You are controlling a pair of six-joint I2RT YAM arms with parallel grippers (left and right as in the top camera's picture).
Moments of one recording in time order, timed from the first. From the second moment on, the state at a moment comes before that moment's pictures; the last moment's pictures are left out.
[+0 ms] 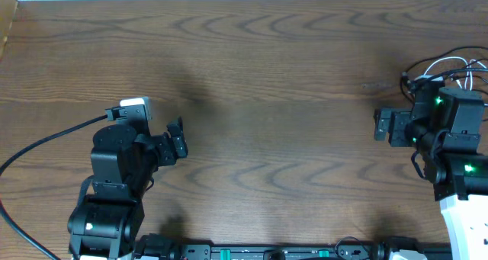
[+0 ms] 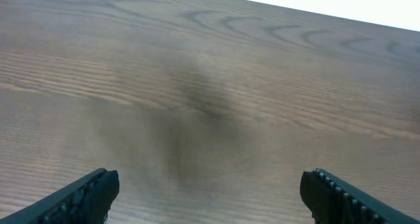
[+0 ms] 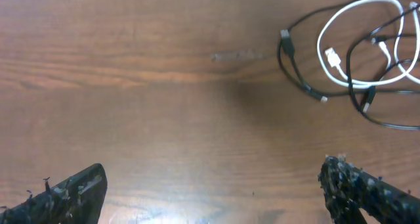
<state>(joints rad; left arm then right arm) -0.11 0.73 0.89 -0.77 -0.03 -0.22 -0.06 1.00 0.95 -0.77 -0.06 -0.01</state>
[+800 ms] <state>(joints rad) -0.11 0.73 0.89 -0.77 -0.03 -0.22 -0.06 0.94 0.93 -0.80 -0.05 -0.01</state>
